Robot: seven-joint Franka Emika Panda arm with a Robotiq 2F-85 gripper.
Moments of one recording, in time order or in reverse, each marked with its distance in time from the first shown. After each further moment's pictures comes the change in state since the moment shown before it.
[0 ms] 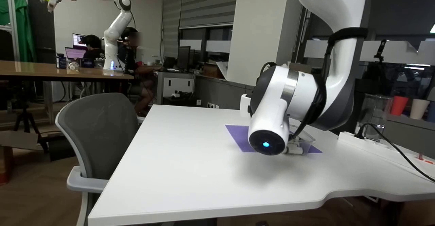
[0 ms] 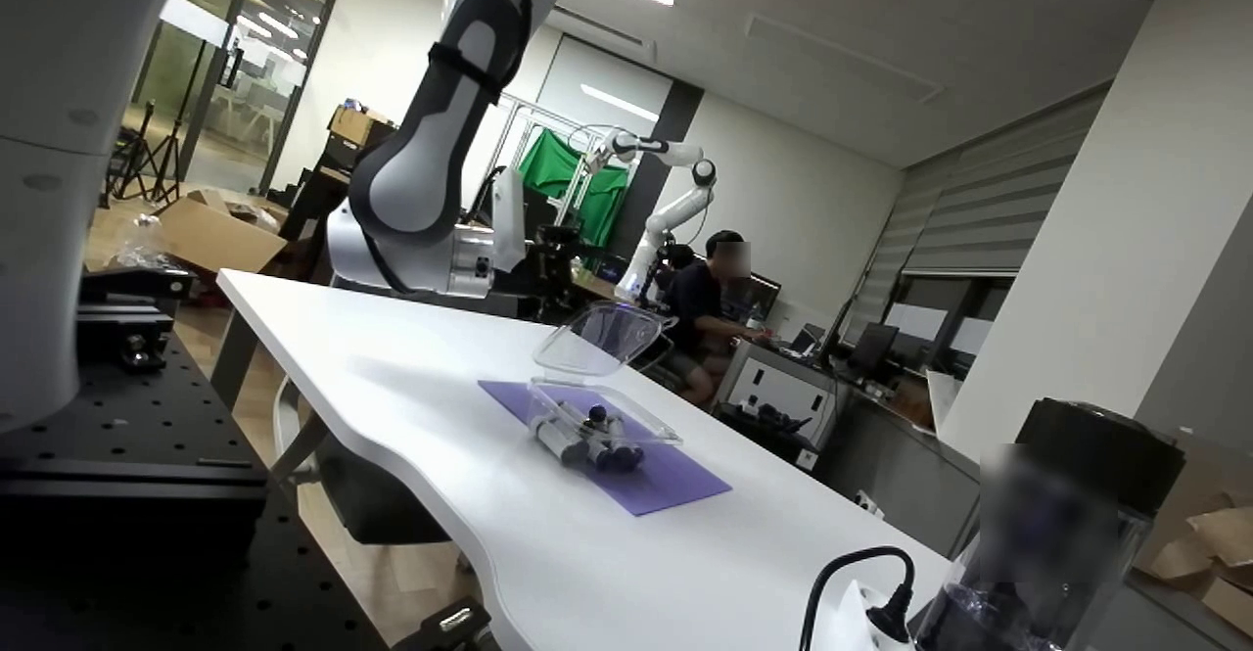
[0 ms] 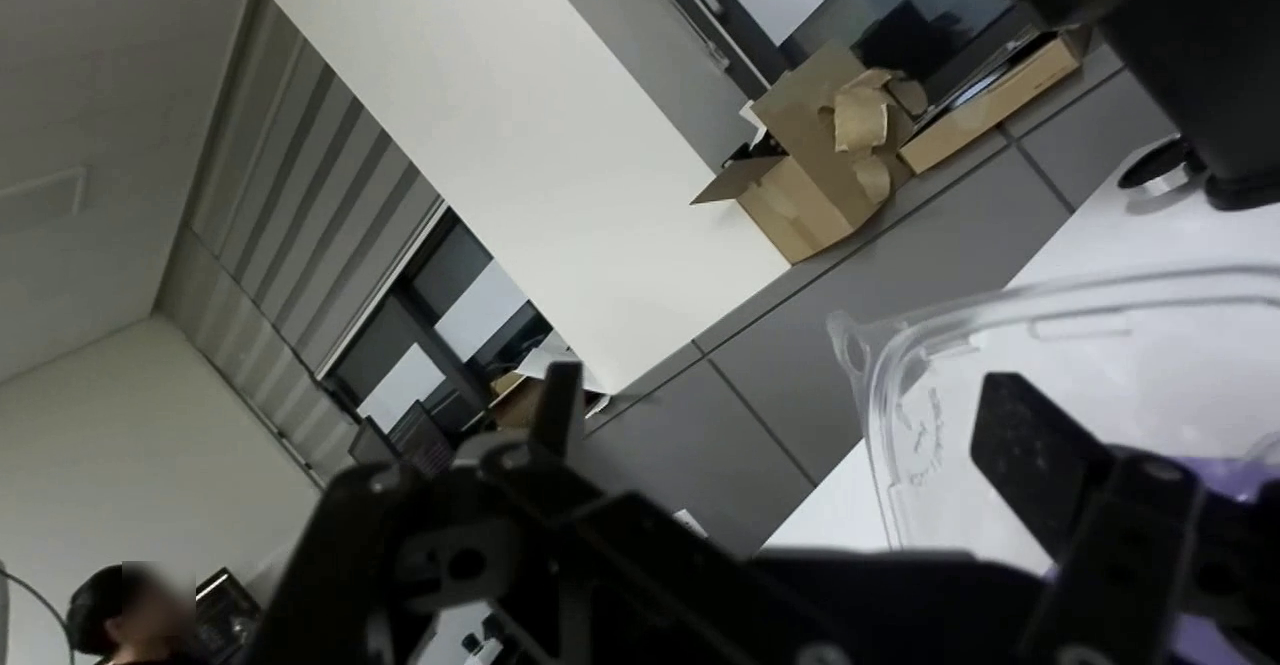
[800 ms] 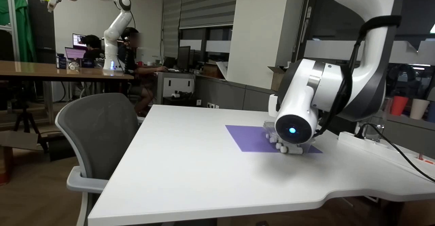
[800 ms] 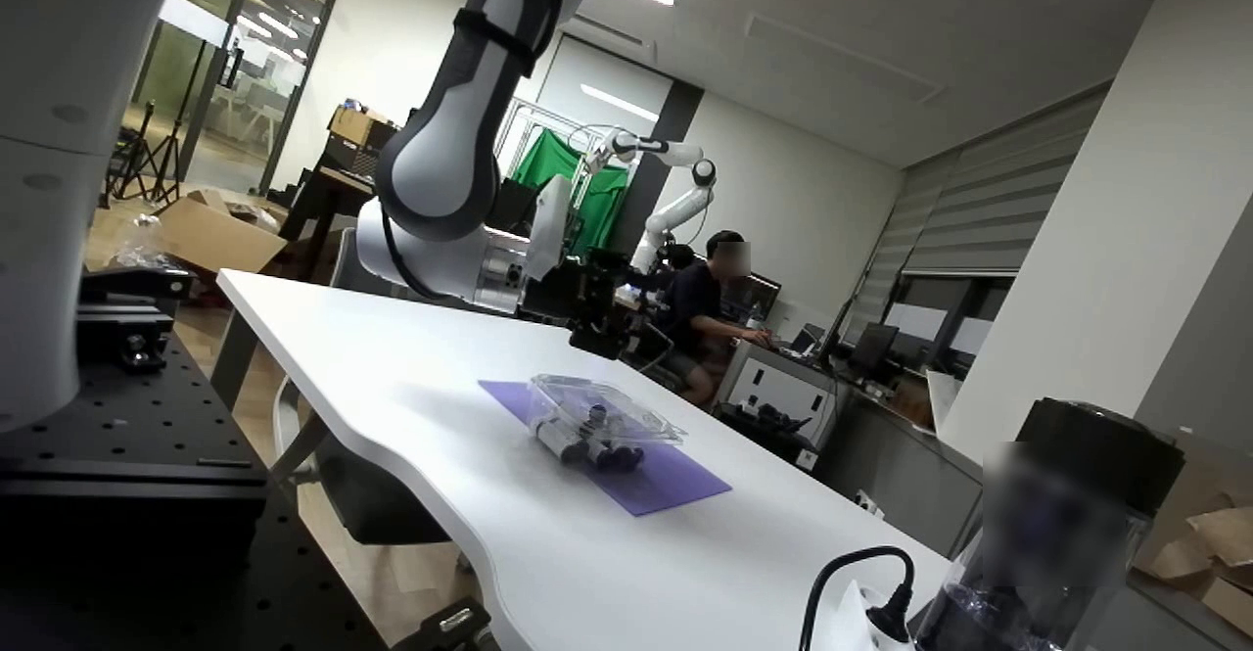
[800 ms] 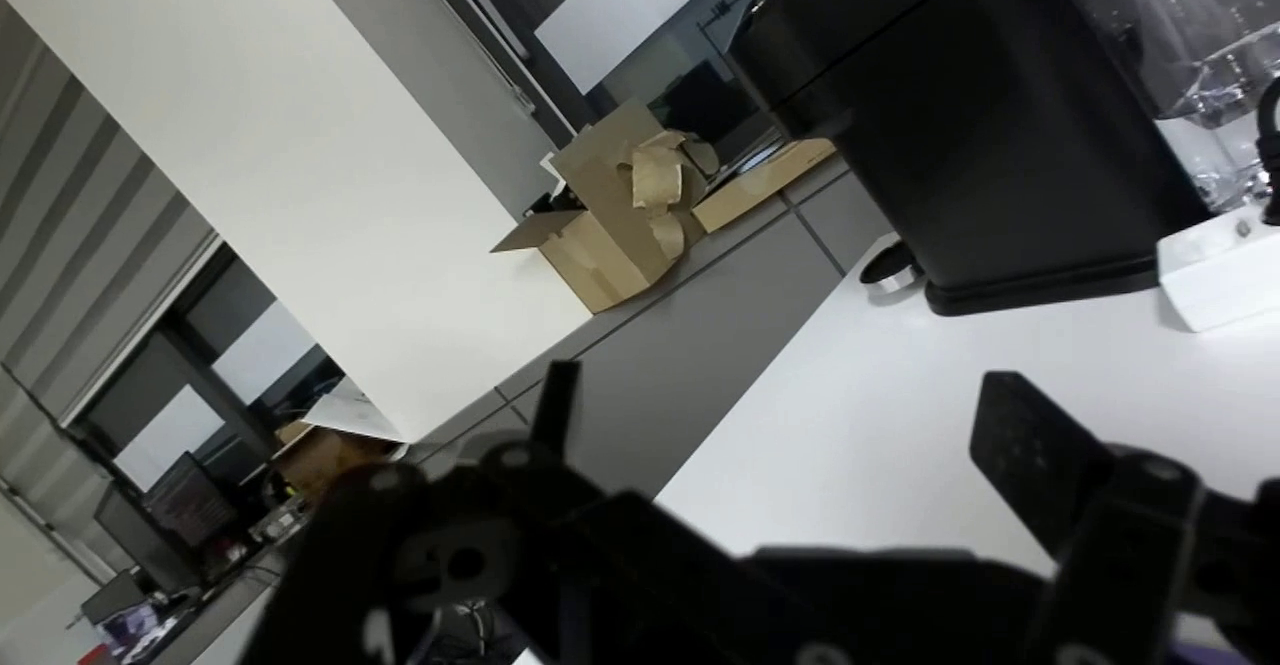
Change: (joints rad) arm -0.117 -0.106 -0.062 -0.090 0.055 0.162 -0.021
